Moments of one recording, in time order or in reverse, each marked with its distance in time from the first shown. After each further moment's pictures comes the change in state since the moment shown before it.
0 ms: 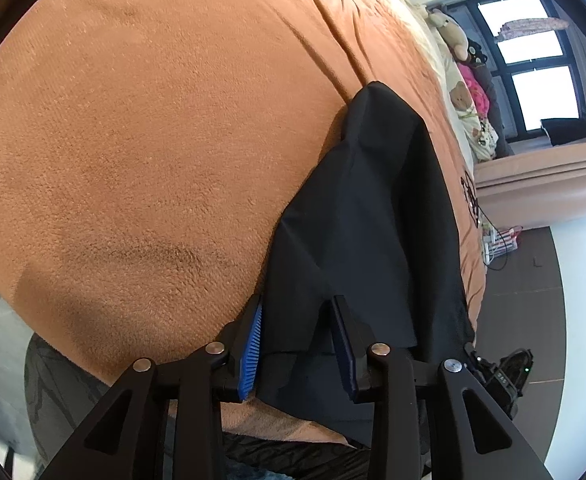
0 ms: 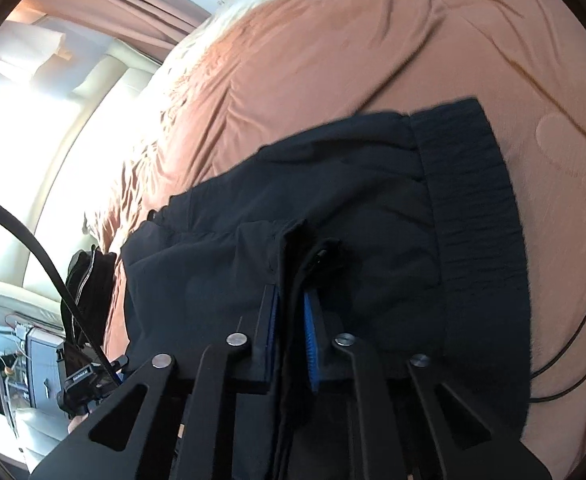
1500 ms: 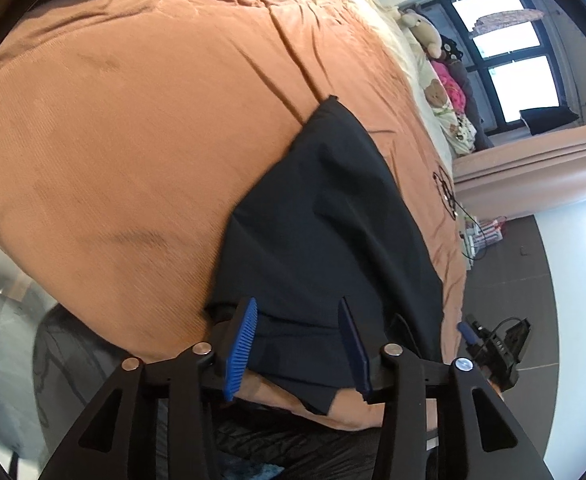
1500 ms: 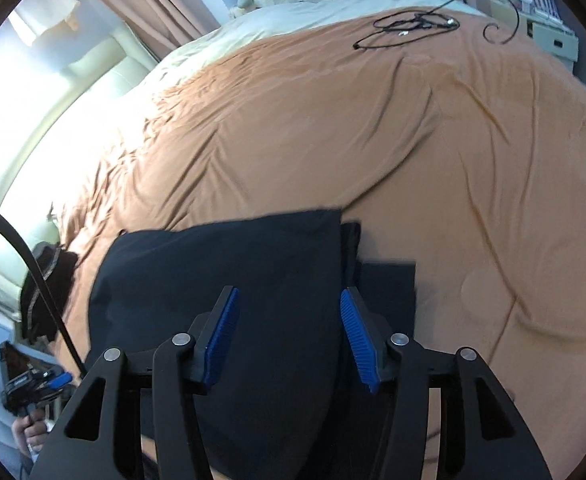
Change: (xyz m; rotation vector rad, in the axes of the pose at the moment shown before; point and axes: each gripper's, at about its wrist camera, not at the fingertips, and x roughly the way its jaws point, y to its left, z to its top) left arm -0.036 -0.034 -0.018 0.058 -0.014 -0.055; right arm -0.036 0.057 0.020 -0.173 -0.063 -0.175
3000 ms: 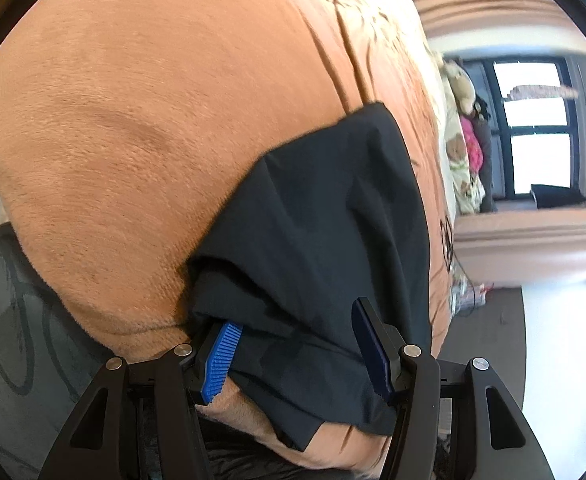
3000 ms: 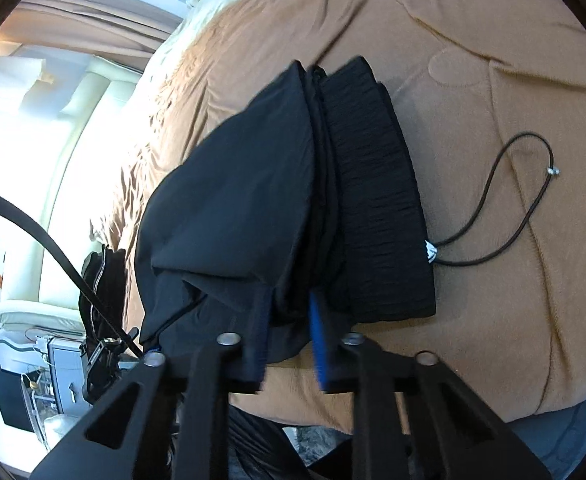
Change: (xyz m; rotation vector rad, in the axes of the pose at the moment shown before) left arm 0.028 0.035 -0.038 -0.280 -0.112 -0.051; right arm -0.021 -0.082 -0.074 0.311 0.111 0.184
